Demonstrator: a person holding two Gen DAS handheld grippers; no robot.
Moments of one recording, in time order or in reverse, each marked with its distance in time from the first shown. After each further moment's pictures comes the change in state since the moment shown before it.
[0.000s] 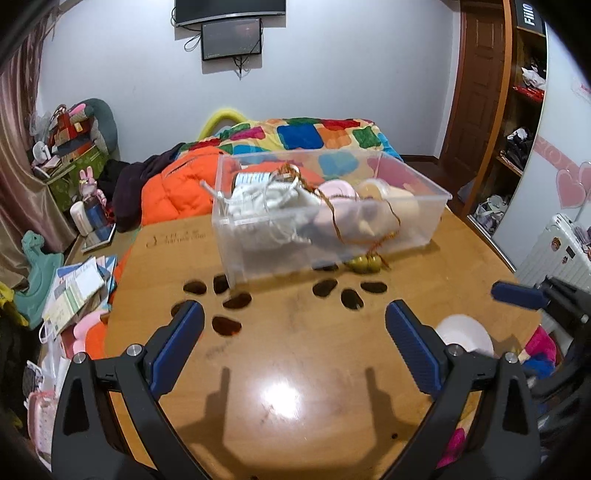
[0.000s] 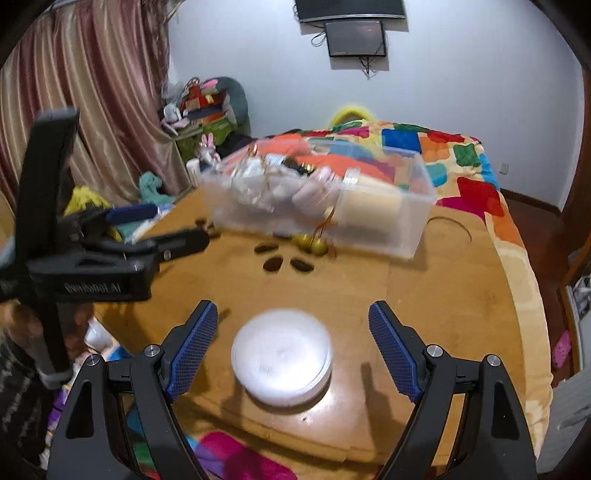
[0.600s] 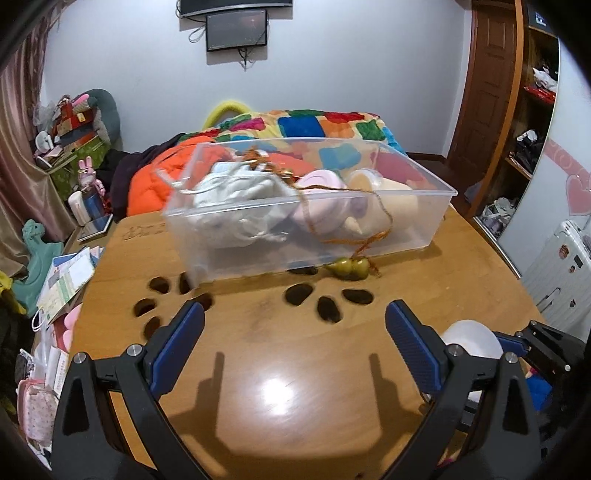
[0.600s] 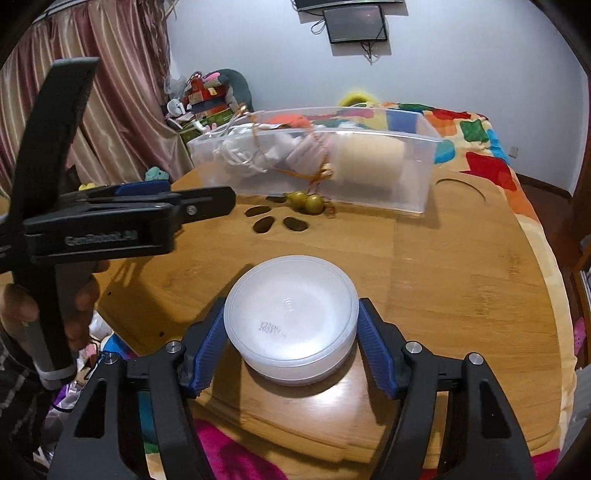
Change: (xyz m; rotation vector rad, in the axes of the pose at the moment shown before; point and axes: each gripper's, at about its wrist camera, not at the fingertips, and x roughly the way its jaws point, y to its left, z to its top) left arm 0.037 -0.032 0.010 -0.026 0.027 0.016; right arm 0.021 -0.028 -0.029 0.049 0.017 0.068
